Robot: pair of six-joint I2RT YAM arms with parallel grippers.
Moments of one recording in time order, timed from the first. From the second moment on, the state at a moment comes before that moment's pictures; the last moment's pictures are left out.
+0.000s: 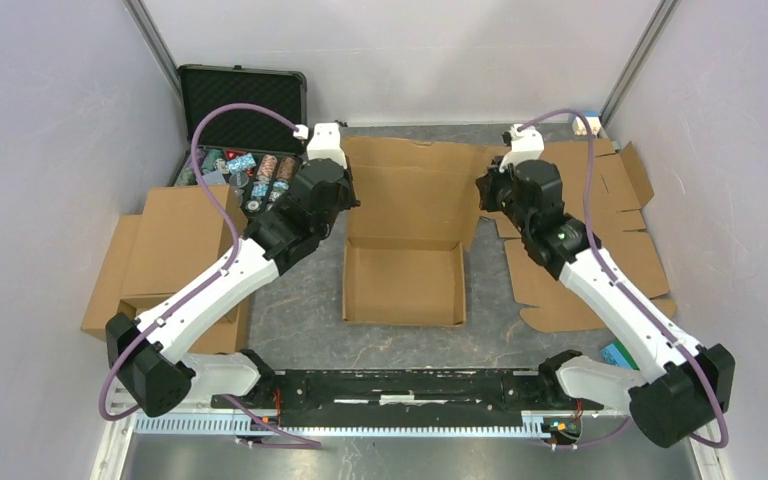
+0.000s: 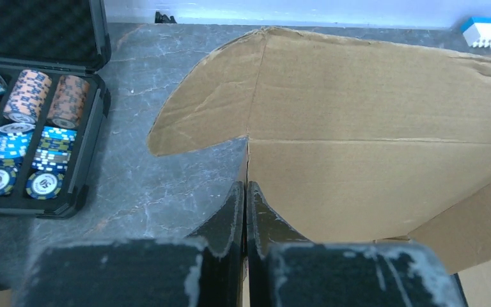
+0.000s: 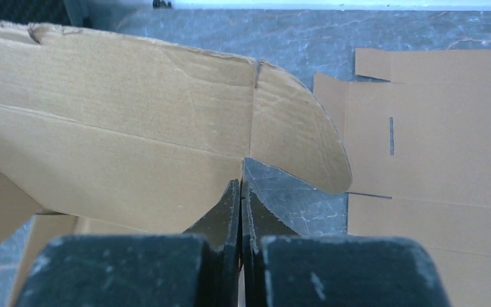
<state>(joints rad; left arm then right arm) -0.72 1.26 1.23 -0.34 -0.50 -0.34 0.44 1.18 1.07 -0.24 0.12 0.23</state>
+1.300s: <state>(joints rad) -0.82 0.92 0.55 0.28 -0.60 -0.49 0.81 0.91 0.57 0.25 0.72 0.62</state>
